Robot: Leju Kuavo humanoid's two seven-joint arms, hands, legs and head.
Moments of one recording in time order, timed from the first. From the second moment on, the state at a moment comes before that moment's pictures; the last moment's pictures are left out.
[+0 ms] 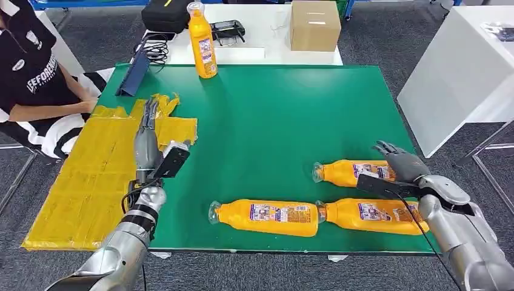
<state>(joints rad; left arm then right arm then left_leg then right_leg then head) -0.55 -0.16 0.17 -0.73 -0.69 0.68 -0.70 -0.67 -0.36 0.42 -0.66 0.91 0.00 -0.29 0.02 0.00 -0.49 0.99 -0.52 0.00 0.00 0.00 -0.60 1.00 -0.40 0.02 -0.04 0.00</state>
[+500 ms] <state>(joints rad) -0.56 -0.16 0.14 -0.70 -0.66 0.68 -0.70 -0.71 -0.33 0.44 -0.52 0.94 0.00 -0.28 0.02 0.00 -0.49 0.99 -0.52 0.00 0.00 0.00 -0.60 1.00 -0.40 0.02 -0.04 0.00</state>
